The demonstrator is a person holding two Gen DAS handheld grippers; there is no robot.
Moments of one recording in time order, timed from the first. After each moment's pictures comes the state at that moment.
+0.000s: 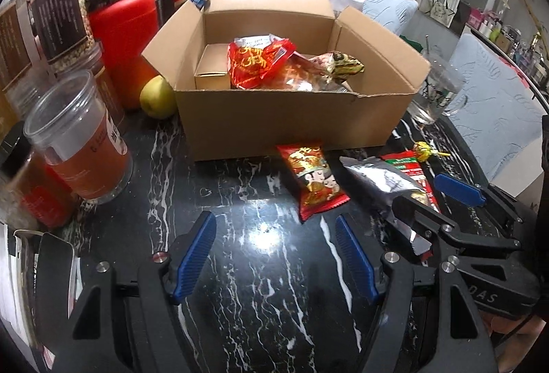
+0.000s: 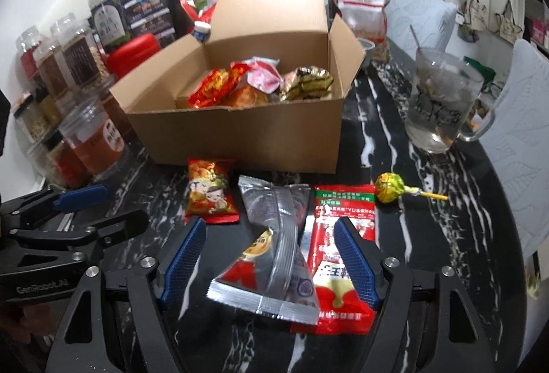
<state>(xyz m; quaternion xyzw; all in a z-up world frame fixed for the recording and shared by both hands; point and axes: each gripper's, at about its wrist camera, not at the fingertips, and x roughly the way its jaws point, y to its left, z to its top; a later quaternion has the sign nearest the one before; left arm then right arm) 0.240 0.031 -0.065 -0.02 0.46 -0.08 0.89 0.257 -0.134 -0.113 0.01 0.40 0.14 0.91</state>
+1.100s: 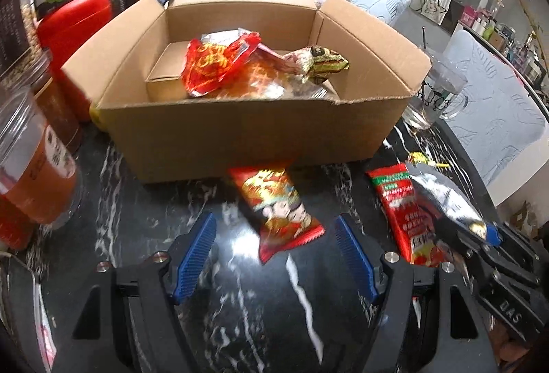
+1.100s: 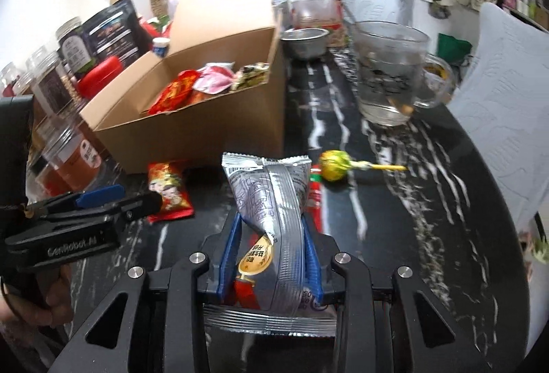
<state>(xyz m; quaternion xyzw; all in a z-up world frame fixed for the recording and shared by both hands) 0.281 -0.006 -0.087 -0.03 0.45 -0.11 0.88 0.244 -0.191 -0.116 0.07 0.39 0.09 0.91</state>
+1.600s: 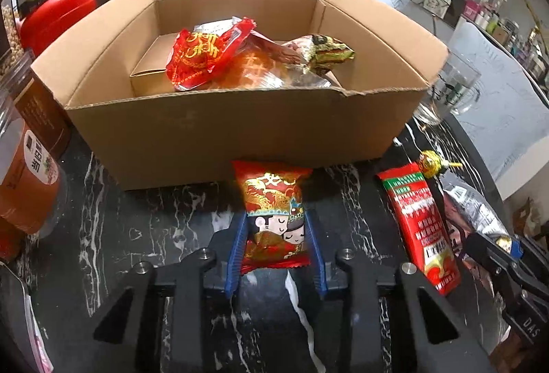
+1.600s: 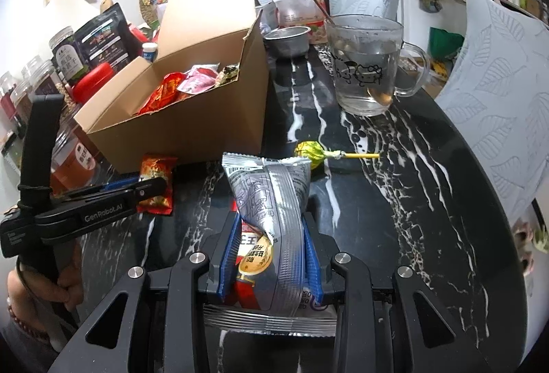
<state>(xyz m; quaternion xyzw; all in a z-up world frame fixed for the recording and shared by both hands) 0.294 -0.012 -0.102 -0.02 0.47 -0.11 0.88 0.236 -0.206 -0.119 0.08 0.39 0.09 0.91</state>
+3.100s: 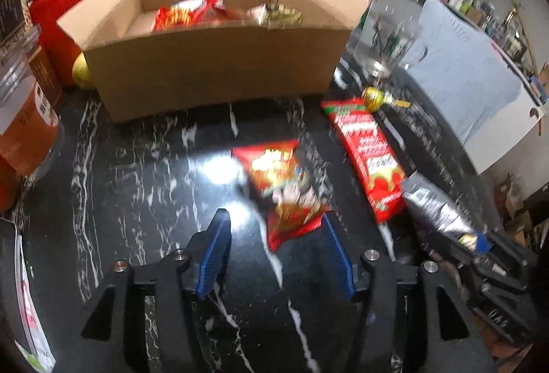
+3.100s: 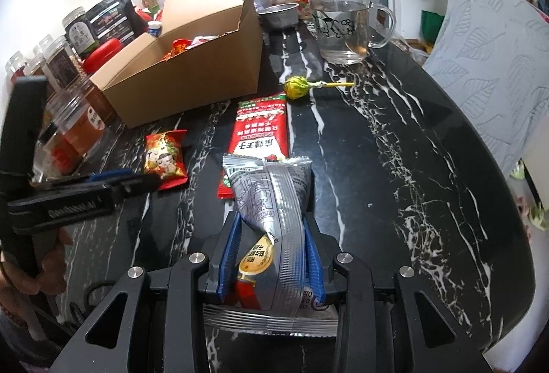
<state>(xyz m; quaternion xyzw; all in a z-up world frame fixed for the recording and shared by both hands) 0.225 -0.021 -0.084 -0.02 0.48 -0.16 0.86 0.166 -0.211 -0.134 0.09 0.42 0.08 0.90</state>
